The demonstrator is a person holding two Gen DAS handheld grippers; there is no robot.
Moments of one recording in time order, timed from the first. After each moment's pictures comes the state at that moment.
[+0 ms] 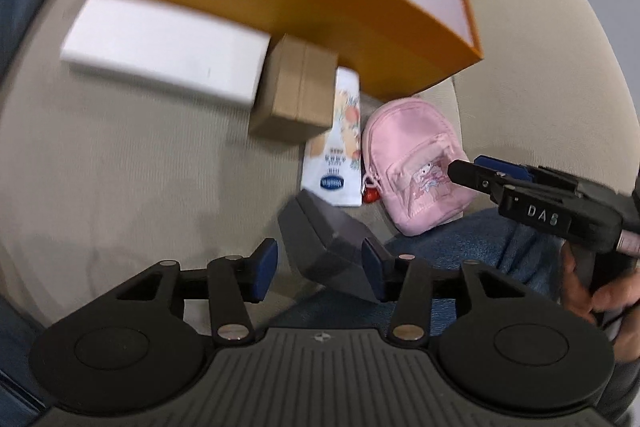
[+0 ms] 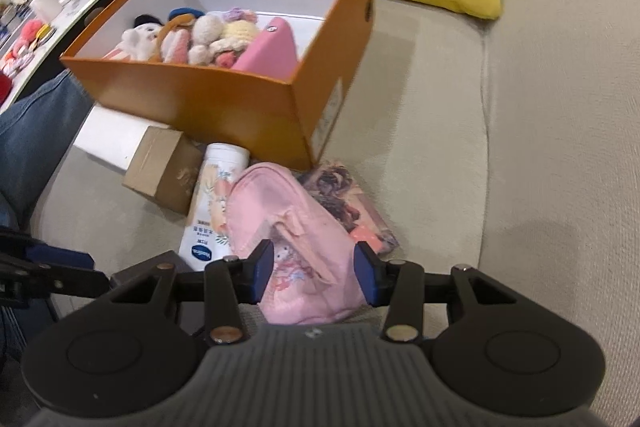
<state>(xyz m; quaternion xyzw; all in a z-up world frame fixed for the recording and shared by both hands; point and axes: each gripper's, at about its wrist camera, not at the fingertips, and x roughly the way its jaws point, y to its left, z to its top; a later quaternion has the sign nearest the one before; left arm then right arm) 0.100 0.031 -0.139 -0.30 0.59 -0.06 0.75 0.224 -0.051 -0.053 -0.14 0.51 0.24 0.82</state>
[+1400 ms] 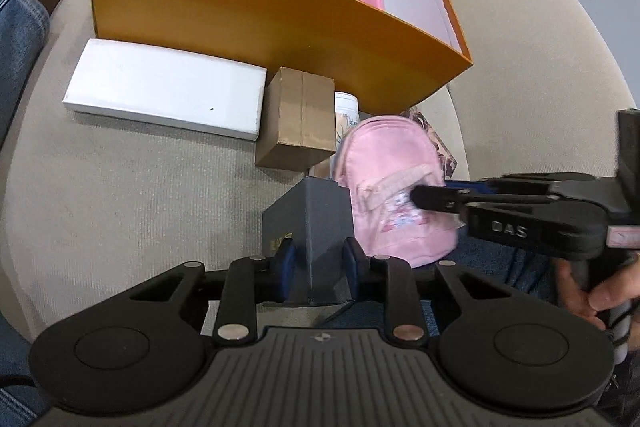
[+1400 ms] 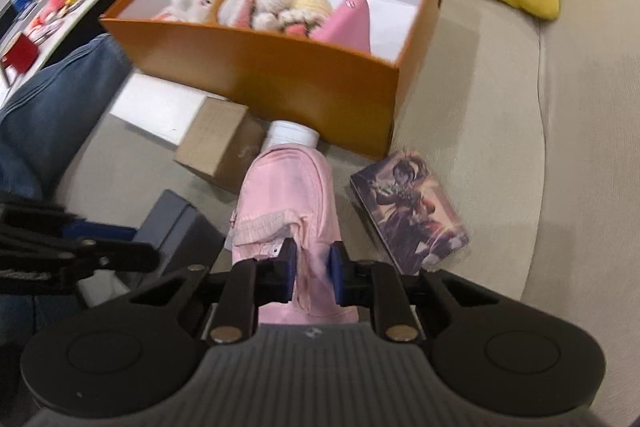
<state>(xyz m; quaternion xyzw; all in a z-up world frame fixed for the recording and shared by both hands) 0.105 0.029 -0.127 -0.23 0.56 -0.07 0.80 0.217 -0.017 -0.067 -0.12 0.55 0.26 0.78</state>
